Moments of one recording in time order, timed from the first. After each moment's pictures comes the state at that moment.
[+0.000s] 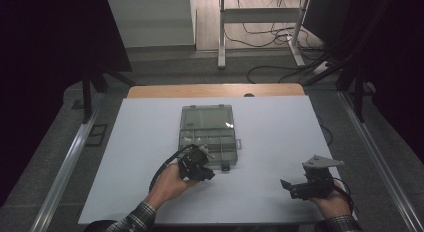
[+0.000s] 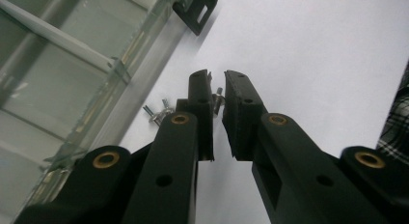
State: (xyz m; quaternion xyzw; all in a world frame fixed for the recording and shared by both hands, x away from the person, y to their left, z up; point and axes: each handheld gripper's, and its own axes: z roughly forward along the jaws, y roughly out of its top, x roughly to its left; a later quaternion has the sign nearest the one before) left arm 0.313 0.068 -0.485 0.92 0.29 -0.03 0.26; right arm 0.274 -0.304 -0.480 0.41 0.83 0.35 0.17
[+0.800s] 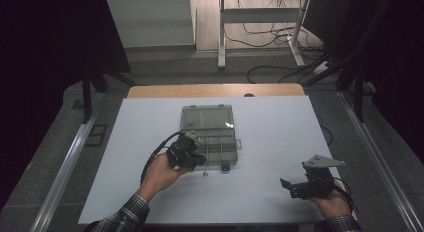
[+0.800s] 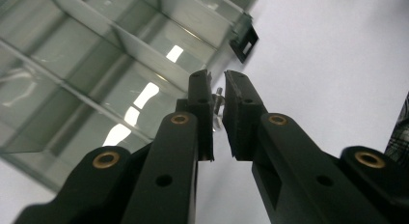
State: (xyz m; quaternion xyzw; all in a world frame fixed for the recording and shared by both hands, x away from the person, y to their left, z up) left arm 0.328 0.101 -0.455 0.90 0.33 0.01 0.29; right arm 0.274 -0.304 -0.478 0.41 0.82 0.36 0.17
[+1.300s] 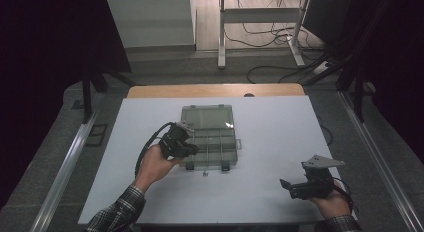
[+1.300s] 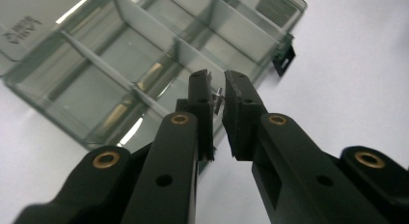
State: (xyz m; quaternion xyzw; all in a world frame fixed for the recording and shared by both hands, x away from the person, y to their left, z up) left arm 0.349 0.123 -0.447 0.88 0.36 0.02 0.30; right arm 0.274 -0.303 -0.479 0.40 0.82 0.36 0.17
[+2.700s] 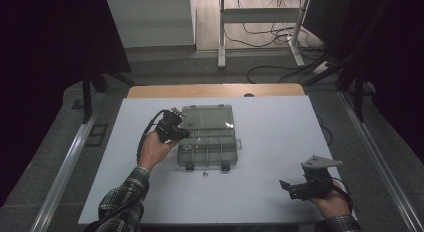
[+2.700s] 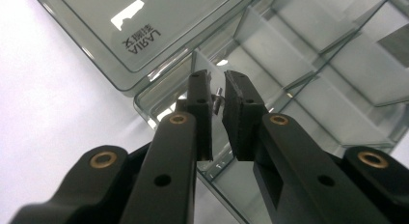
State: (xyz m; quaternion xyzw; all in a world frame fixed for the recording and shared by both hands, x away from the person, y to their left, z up) left arm 0.408 0.148 -0.474 0.86 0.43 0.06 0.28; right arm 0.274 -0.302 -0.481 0.40 0.83 0.35 0.16
